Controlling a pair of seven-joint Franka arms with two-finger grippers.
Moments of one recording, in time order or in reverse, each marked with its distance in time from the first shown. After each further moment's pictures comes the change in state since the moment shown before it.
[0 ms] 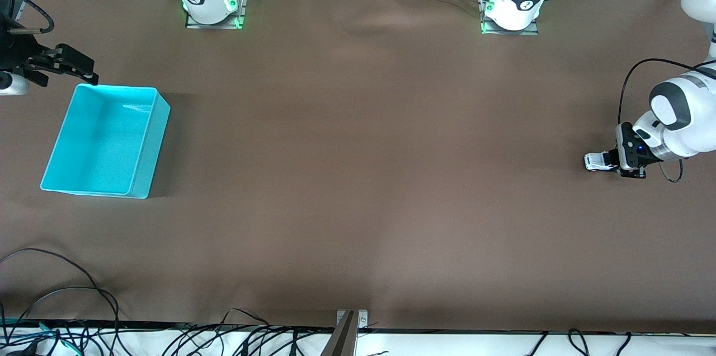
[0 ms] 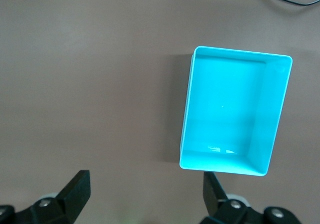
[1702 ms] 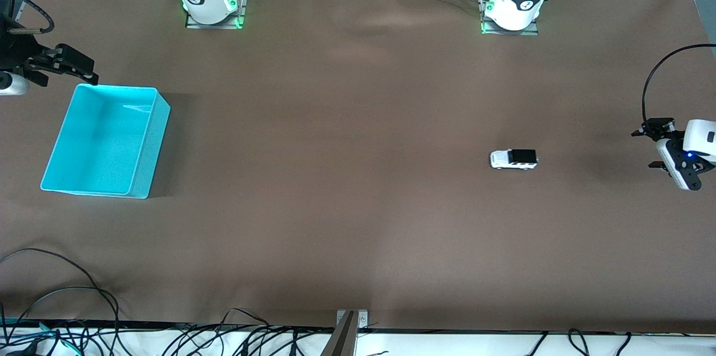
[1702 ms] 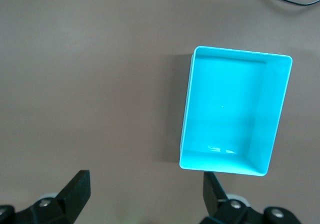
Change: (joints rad) left arm -0.073 -0.047 -0.019 0.414 -0.008 -0.723 -0.707; right arm 0.000 0.000 0.000 0.000 0.000 0.000 0.000
